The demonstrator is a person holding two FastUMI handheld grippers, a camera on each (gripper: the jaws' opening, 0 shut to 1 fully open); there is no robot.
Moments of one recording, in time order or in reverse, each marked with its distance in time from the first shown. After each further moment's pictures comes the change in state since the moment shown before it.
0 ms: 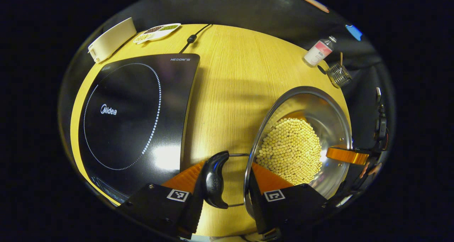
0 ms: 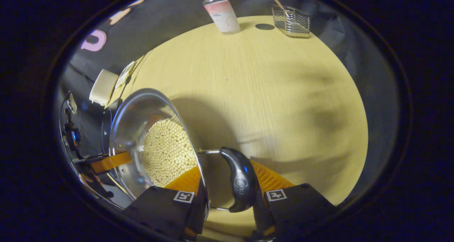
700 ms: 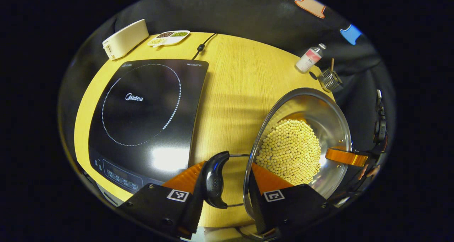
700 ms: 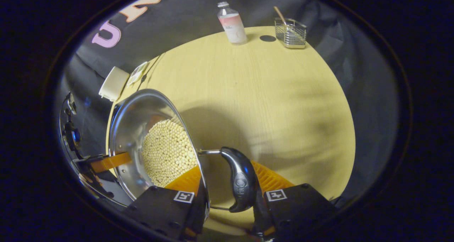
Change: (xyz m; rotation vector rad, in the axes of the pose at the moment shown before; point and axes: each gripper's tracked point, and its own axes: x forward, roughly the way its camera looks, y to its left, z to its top) left arm -0.069 -0.003 -0.020 0.000 -0.081 0.010; right arm -0.061 0.016 -0.019 -0.029 -0.067 0.014
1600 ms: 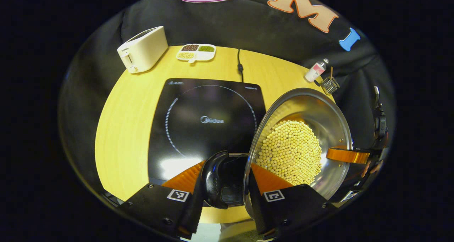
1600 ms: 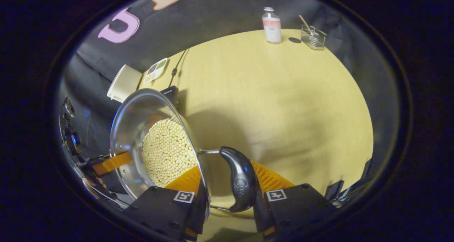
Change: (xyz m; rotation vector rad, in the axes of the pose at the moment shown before) left arm -0.069 0.176 0.048 0.090 -0.030 -0.026; right arm -0.004 0.199 -0.039 0.080 -0.009 -0.022
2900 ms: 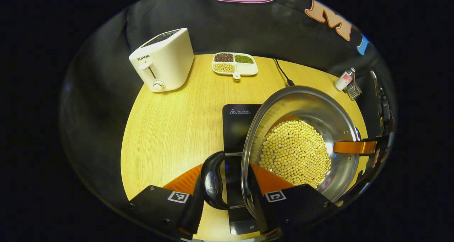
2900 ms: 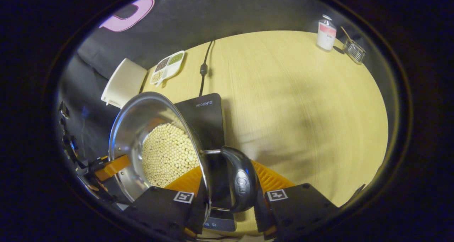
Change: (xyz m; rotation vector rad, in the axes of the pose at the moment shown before) left arm 0.039 0.147 0.075 0.067 -0.040 0.089; right arm 0.102 0.136 0.056 -0.018 -0.012 0.001
